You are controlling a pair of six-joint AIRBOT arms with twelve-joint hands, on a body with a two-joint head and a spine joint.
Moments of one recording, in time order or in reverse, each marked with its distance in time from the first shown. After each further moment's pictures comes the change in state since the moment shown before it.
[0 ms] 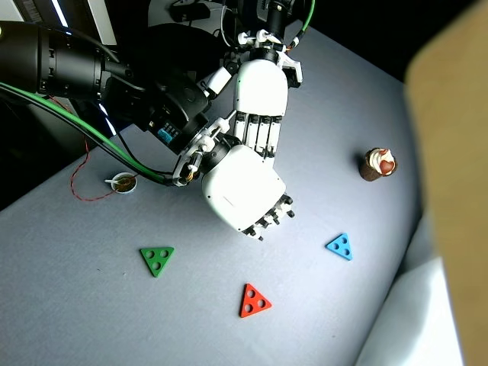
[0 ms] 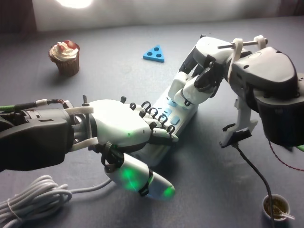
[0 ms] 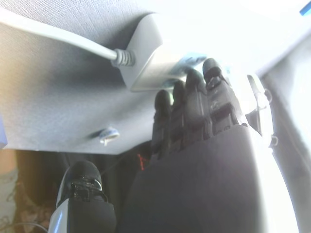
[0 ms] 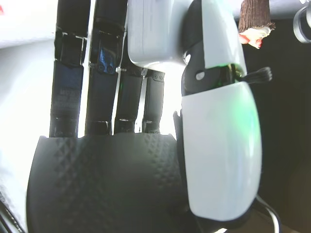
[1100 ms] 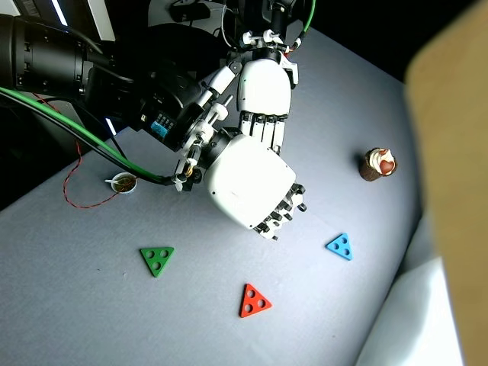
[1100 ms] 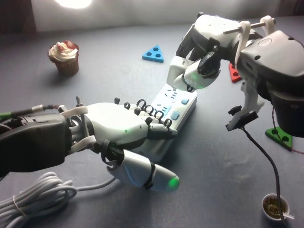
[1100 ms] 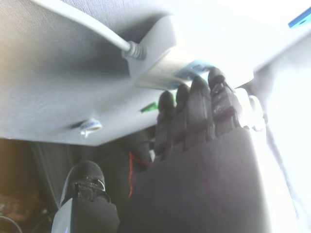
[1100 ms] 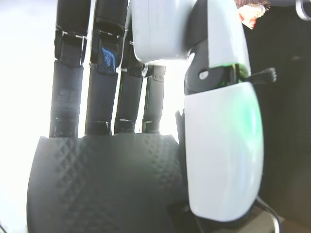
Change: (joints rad) left arm 0.050 -0.011 0.012 -0.138 -0.050 0.004; right arm 0.030 0.050 -0.034 -0.155 -0.032 0.027
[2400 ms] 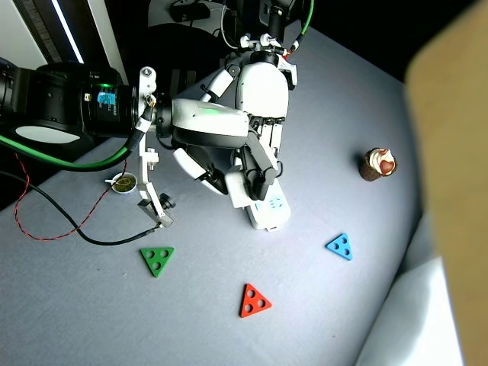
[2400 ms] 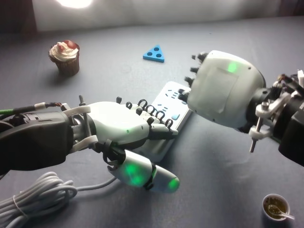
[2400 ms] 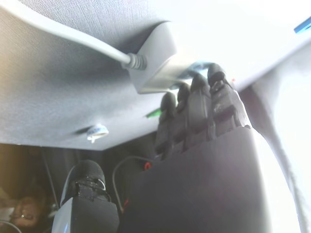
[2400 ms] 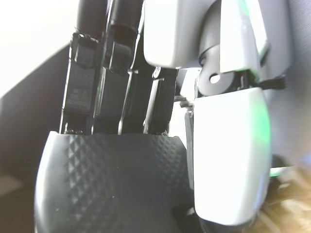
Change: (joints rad) left arm -0.019 0.001 -0.003 0.031 0.023 0.000; right arm -0.255 0.158 -0.109 -1.136 -0.205 -0.320
